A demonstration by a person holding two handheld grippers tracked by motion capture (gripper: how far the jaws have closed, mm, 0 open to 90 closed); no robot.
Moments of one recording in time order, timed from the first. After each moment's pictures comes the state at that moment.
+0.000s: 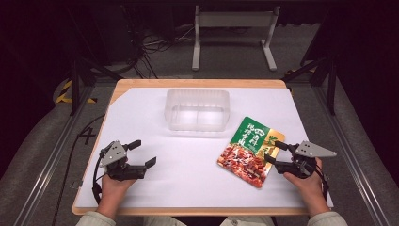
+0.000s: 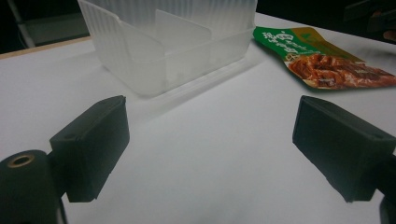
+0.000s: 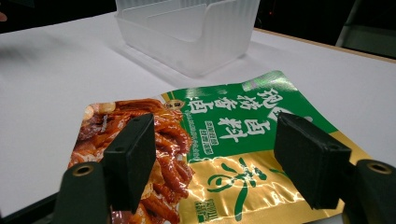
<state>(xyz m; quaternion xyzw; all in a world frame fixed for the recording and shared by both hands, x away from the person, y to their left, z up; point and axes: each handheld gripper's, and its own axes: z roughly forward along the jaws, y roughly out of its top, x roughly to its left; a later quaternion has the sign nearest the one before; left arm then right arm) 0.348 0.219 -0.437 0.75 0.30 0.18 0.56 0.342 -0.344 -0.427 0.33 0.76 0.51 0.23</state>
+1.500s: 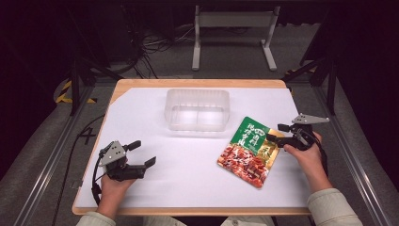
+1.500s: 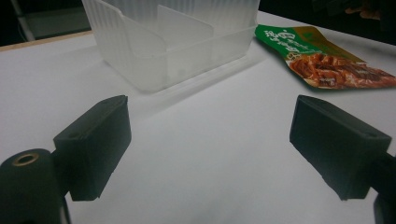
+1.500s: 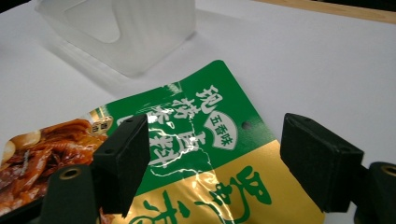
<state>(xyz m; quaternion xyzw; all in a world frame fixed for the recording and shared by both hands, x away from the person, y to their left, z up) 0.348 0.219 -0.437 0.75 0.31 0.17 0.55 0.417 -0.357 -0.402 0.42 0.77 0.44 0.17</state>
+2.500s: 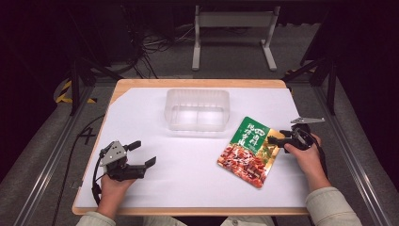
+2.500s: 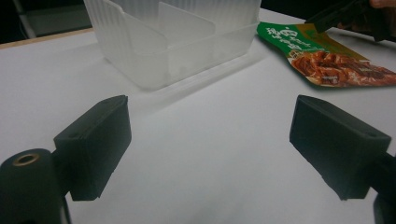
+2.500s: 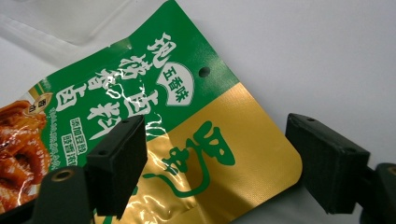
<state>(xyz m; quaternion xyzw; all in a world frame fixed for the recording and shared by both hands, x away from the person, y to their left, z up) 0.349 0.219 -0.438 0.76 0.31 0.18 0.55 0.435 -0.375 -0.436 0.49 0.76 0.40 0.12</state>
